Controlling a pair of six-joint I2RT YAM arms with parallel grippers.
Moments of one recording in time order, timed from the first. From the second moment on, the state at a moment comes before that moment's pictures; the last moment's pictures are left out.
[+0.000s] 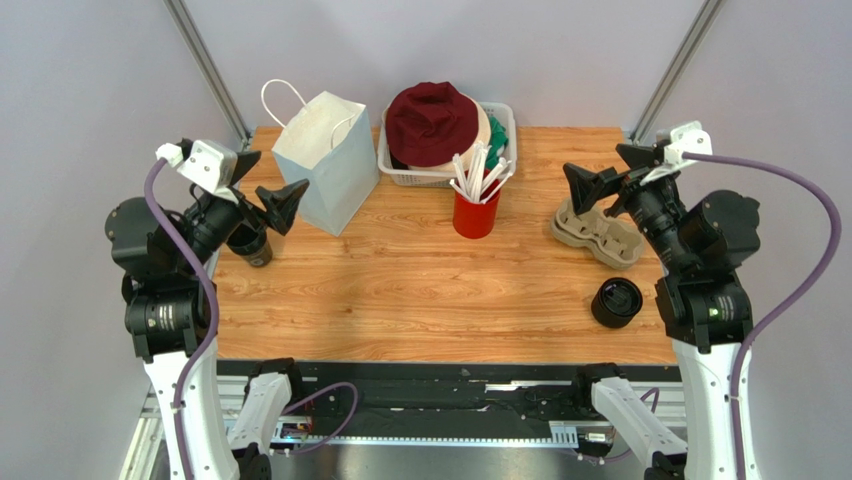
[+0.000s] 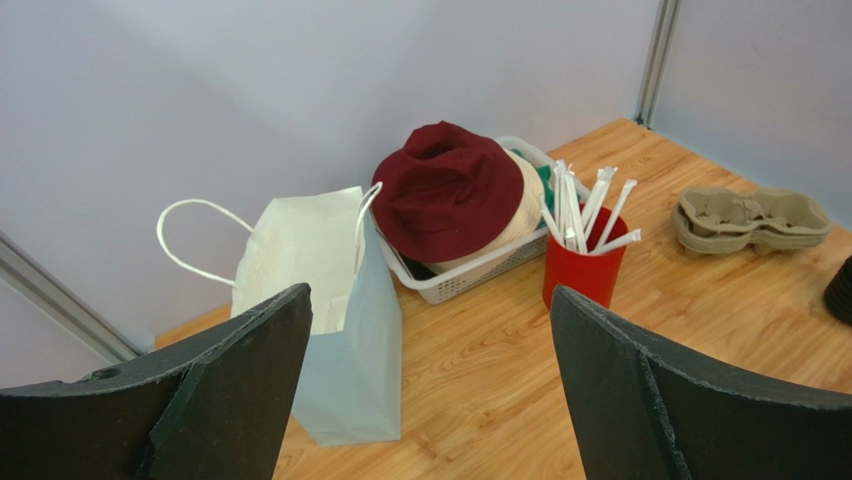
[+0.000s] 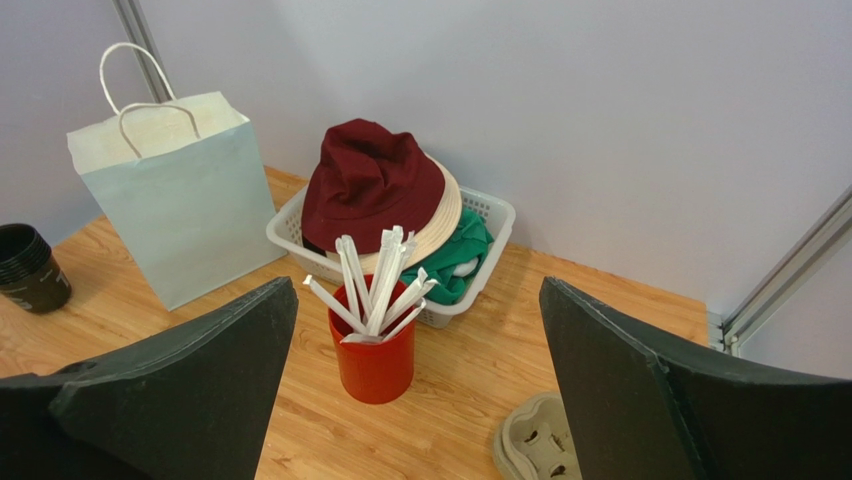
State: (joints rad) left arm 0.16 0.77 1.38 -0.49 0.70 0.04; right arm 0.11 0.80 1.35 -0.42 -0.28 0.00
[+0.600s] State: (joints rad) left arm 0.02 1.17 1.41 -0.52 0.61 0.23; right arm 0.18 0.83 1.18 -0.36 -0.28 -0.06
